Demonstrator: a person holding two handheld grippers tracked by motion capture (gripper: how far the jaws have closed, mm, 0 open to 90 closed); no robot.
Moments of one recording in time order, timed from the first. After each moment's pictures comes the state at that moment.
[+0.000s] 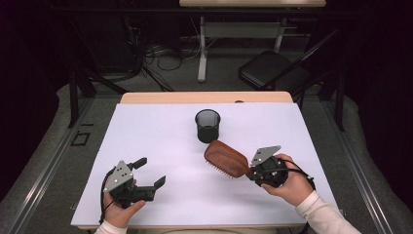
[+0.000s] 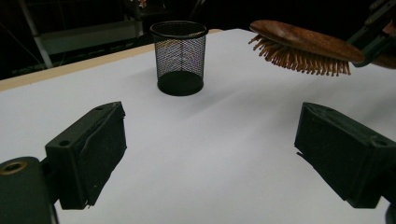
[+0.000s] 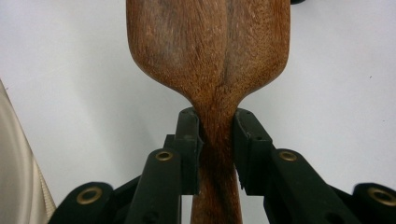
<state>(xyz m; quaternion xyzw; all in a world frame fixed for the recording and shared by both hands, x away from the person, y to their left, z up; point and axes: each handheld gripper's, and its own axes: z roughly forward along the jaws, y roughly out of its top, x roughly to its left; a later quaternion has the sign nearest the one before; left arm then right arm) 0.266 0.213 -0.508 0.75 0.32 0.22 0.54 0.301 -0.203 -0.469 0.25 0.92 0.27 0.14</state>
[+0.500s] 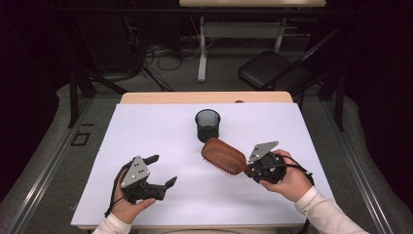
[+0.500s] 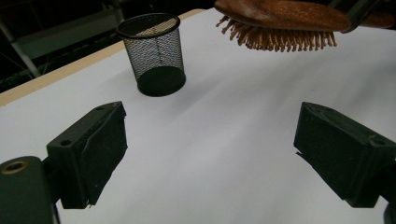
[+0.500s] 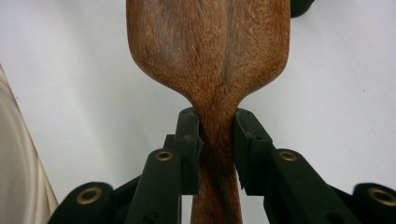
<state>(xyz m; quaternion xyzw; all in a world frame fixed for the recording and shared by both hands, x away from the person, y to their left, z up) 0.275 0.182 -0.492 0.80 0.26 0.21 0.50 0.305 -0.196 -0.457 0.24 0.92 0.27 0.14</state>
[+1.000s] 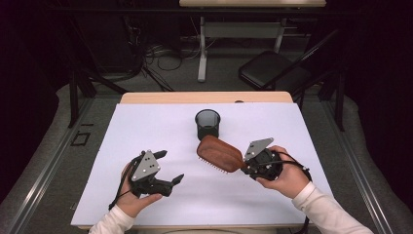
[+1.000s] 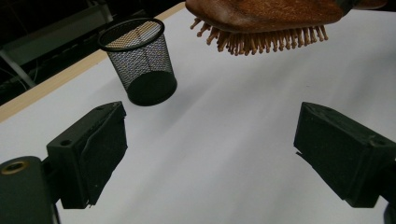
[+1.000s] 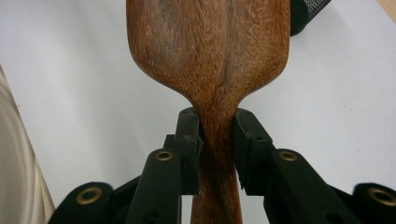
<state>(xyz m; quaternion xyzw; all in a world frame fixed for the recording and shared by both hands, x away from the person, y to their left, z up) 0.285 0.162 -0.478 0.83 0.23 0.21 0.47 0.309 -0.184 -0.445 0.22 0.93 0.27 0.16</state>
